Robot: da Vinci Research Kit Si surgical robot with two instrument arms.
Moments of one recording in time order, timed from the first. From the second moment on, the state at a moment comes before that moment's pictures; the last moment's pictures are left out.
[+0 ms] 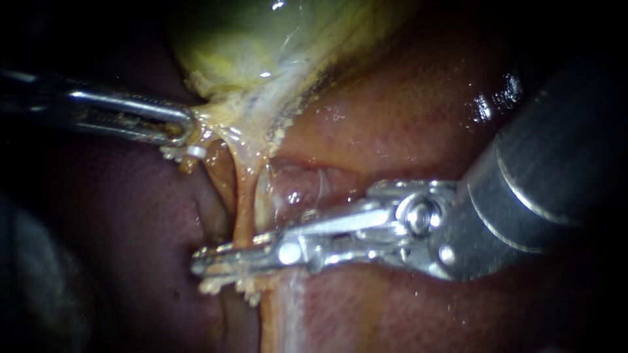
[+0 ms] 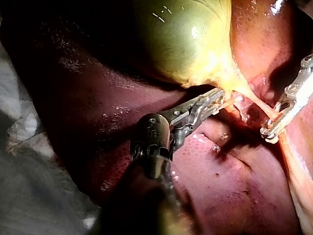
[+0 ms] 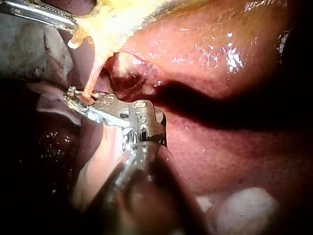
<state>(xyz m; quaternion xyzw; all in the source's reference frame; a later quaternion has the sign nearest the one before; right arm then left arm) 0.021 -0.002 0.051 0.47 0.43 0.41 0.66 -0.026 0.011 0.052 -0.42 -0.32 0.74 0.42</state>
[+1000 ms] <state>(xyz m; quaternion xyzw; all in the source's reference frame) 0.020 -0.004 0.059 0.35 0.52 0.28 0.72 -0.026 0.011 0.052 -0.42 -0.32 0.74 0.42</state>
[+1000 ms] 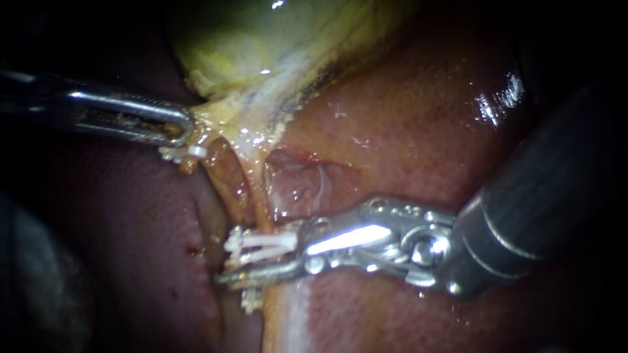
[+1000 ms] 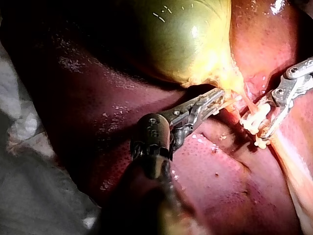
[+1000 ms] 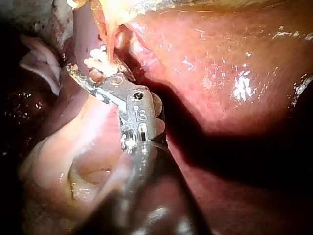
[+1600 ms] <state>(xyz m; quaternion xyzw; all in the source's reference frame) 0.016 -0.004 0.058 0.28 0.57 0.20 0.75 -0.026 0.011 0.052 -0.42 -0.32 0.74 0.42</state>
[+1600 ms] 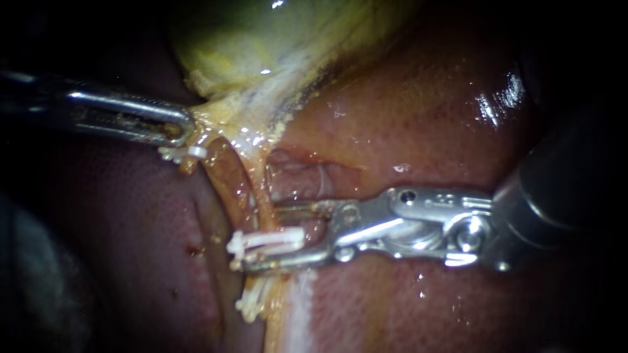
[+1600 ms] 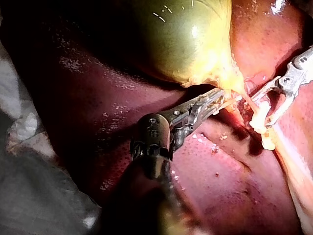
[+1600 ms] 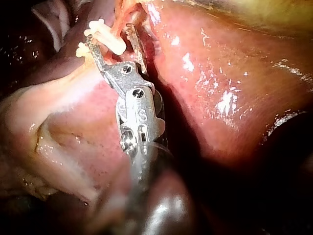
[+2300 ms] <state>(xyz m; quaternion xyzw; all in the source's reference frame) 0.006 -0.002 0.057 0.23 0.56 0.12 0.79 -0.026 0.011 0.052 -0.42 -0.32 0.74 0.42</state>
